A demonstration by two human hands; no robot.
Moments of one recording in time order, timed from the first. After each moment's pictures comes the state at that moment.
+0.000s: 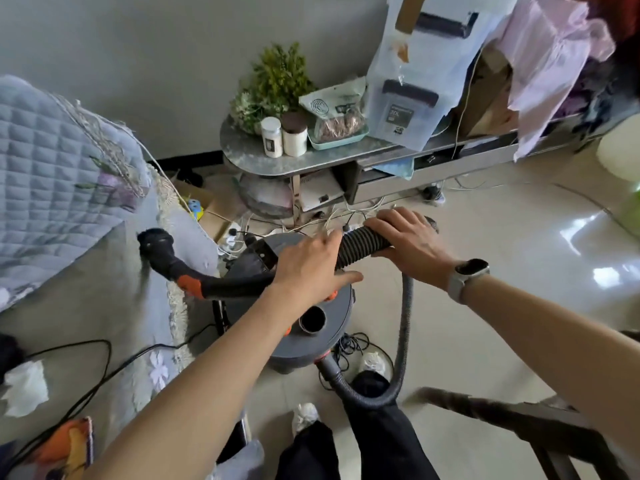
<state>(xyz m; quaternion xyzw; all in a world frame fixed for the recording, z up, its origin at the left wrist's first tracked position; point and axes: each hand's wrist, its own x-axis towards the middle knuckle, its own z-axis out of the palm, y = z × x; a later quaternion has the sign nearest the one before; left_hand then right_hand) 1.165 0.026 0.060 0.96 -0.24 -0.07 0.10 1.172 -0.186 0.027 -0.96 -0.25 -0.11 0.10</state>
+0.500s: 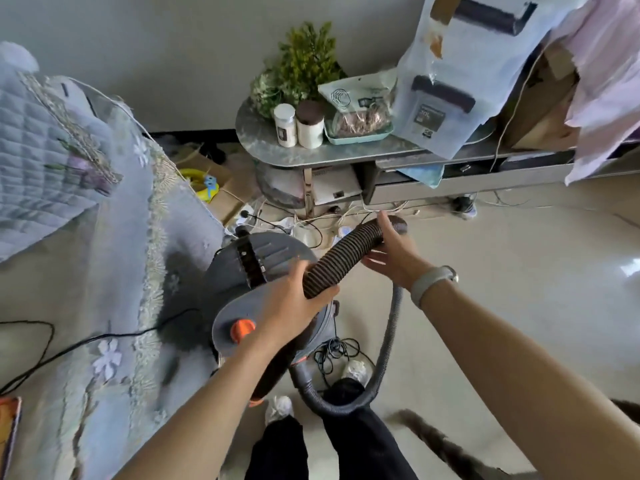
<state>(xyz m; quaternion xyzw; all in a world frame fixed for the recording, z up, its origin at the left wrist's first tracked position) 1.161 -0.035 0.002 0.89 0.05 -0.14 0.43 1.253 -0.215 -0.009 -0.60 0.34 0.22 0.69</state>
